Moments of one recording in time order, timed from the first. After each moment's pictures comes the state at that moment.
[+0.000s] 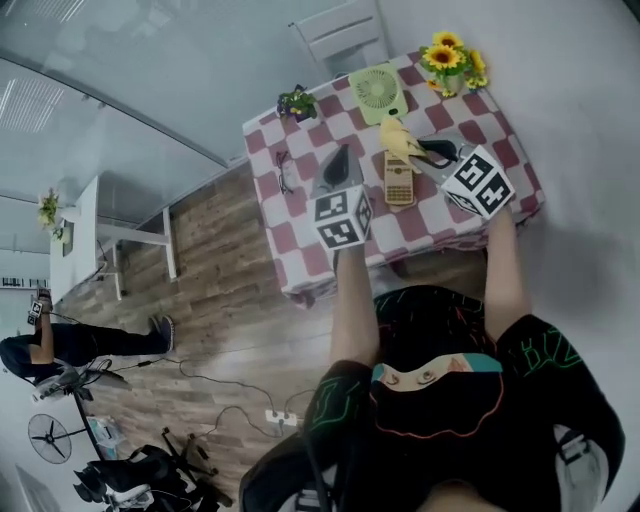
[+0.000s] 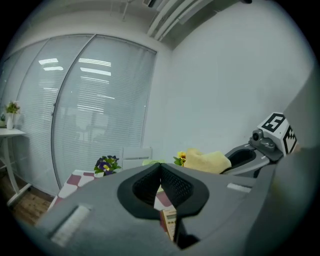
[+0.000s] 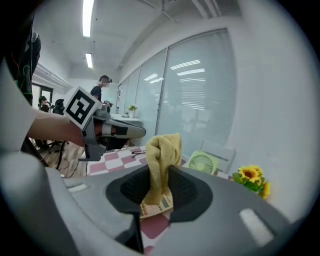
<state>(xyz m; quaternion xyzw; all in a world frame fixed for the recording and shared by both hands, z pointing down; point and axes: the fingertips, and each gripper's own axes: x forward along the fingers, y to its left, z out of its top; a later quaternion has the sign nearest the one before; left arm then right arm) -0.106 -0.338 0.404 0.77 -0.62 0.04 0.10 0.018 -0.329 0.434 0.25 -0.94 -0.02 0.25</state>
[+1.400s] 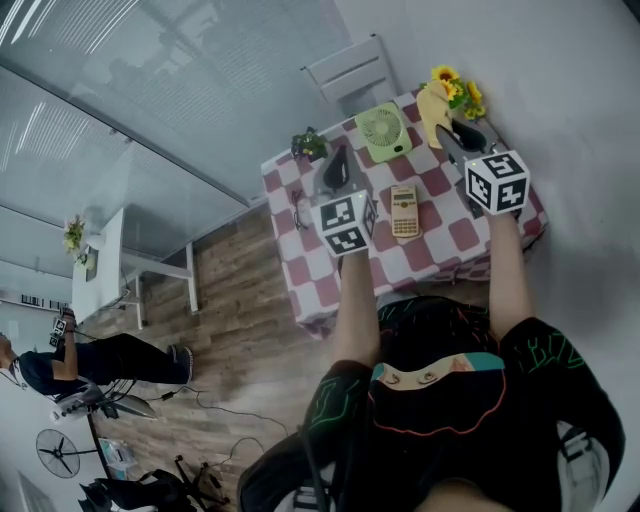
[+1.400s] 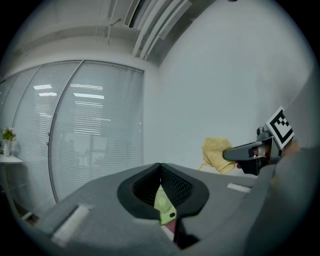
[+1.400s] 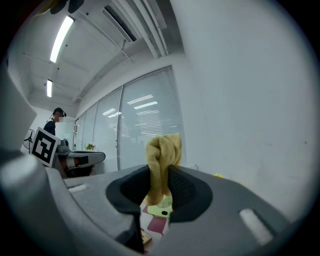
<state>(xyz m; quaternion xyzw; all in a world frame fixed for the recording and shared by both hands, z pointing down) -0.094 -0.373 0.320 0.77 -0.63 0.01 -0.03 0.103 -0.405 0.337 0.46 -0.88 0.04 0.02</state>
